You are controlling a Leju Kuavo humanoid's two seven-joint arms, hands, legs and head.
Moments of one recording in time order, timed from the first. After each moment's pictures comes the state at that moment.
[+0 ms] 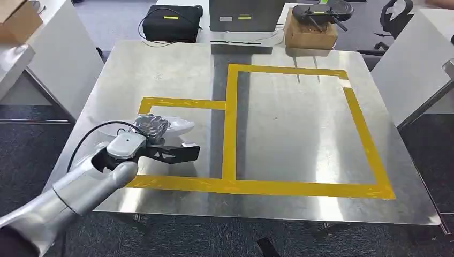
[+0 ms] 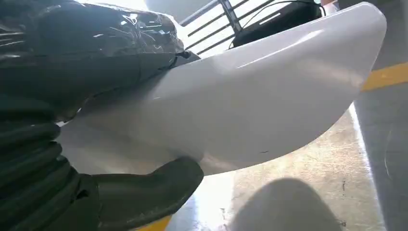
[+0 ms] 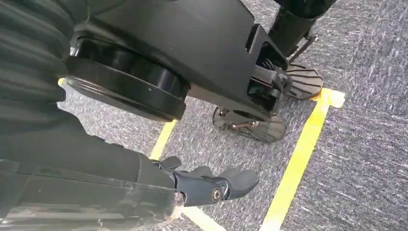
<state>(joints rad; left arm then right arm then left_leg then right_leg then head) -0.90 0.24 -1.09 -1.08 -0.82 -0.38 0.42 -0.19 0.03 0.95 -0.21 -0.62 -0.11 0.11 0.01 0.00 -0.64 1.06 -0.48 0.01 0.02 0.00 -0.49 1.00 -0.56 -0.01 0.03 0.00</state>
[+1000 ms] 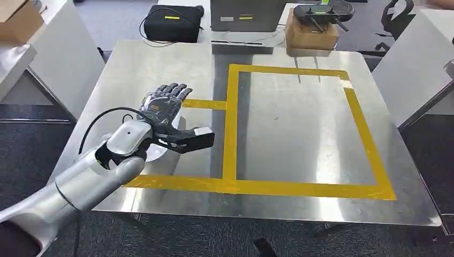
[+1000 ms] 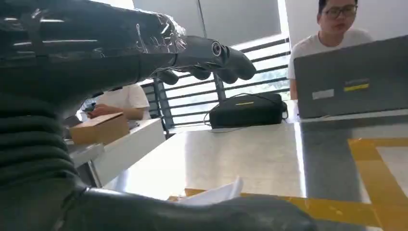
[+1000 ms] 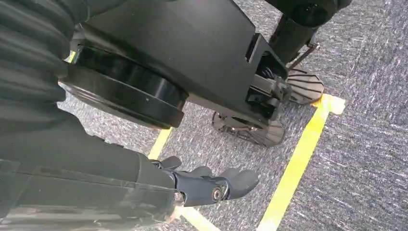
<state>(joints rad) -0.95 0.21 -1.09 -1.19 -0.84 -0.16 0.37 -0.20 0.04 0.98 -0.21 -0.62 -0.11 0.11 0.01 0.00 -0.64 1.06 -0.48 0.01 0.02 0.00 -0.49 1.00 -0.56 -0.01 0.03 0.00</state>
